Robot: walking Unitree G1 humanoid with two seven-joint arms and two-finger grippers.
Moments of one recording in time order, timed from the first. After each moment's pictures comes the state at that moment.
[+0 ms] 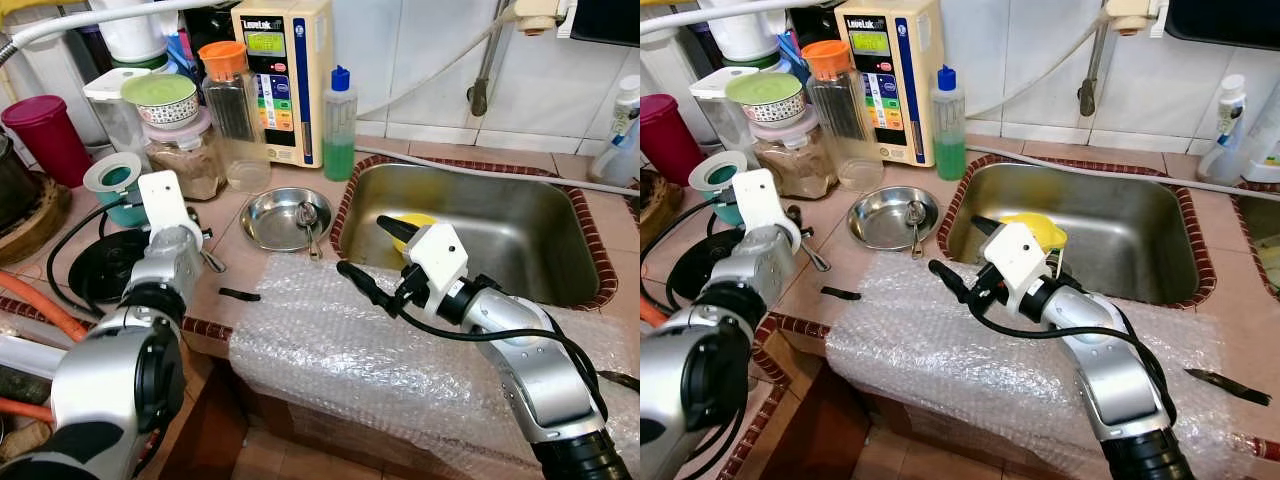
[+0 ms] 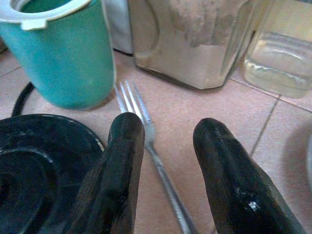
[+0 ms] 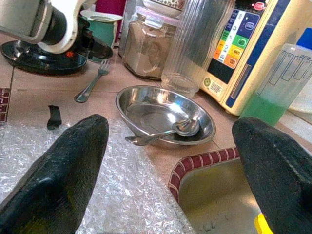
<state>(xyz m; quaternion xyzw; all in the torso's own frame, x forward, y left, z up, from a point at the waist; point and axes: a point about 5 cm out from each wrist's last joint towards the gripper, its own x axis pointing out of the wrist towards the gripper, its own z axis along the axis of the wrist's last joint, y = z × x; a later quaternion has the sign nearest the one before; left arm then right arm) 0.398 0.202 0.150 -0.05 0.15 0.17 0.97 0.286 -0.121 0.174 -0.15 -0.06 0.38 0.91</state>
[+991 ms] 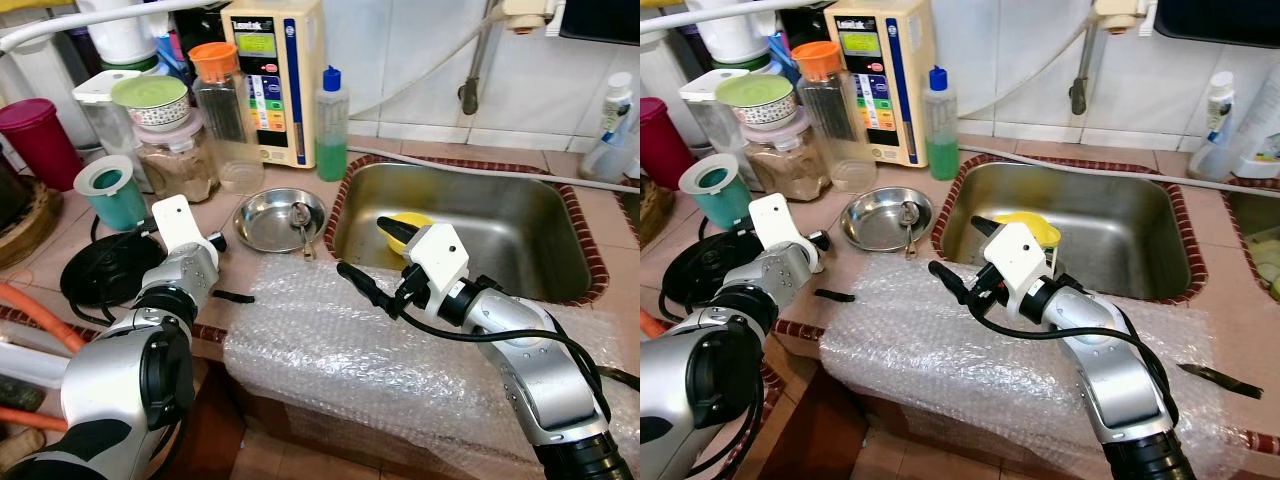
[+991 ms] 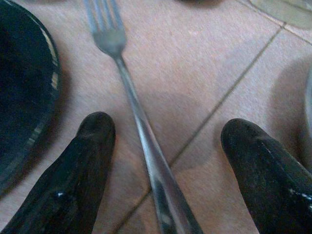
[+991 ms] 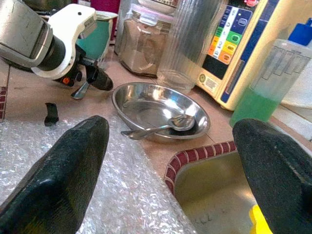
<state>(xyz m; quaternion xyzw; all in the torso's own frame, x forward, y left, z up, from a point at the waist) 0.388 0.186 0.121 -0.14 0.25 0.18 0.94 0.284 -0.121 0.176 -0.15 -0.05 0.38 0.91</state>
